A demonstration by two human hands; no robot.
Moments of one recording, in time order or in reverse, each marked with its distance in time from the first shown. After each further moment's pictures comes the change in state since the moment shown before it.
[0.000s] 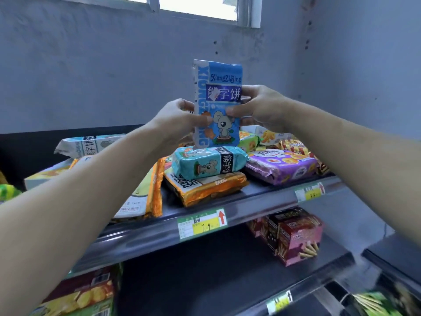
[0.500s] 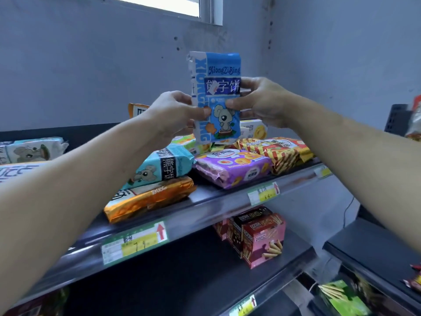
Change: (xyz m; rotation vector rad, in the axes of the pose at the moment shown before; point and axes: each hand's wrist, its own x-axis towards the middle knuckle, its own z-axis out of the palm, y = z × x) left_hand 0.046 0.001 0.095 0.056 -0.080 0.083; right_hand -0.022 0.033 -0.101 0.004 0.124 0.011
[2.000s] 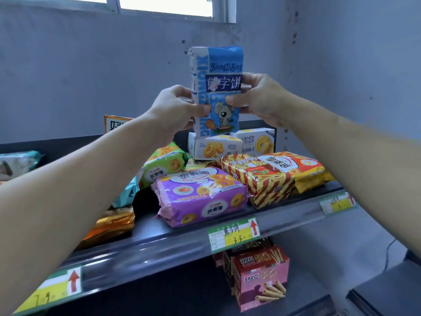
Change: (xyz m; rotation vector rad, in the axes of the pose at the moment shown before) left_hand 0.094 0.007 0.092 0.084 0.205 0.049; right_hand 0.078 0.055 -0.108 0.118 -0.057 -0.128
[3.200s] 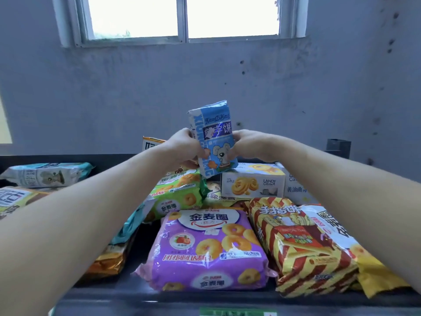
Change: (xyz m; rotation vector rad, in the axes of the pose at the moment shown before) left_hand 0.075 -0.049 -0.021 0.362 0.221 -0.293; right_hand 0.119 0.070 0.032 -0.479 -0.456 0.083
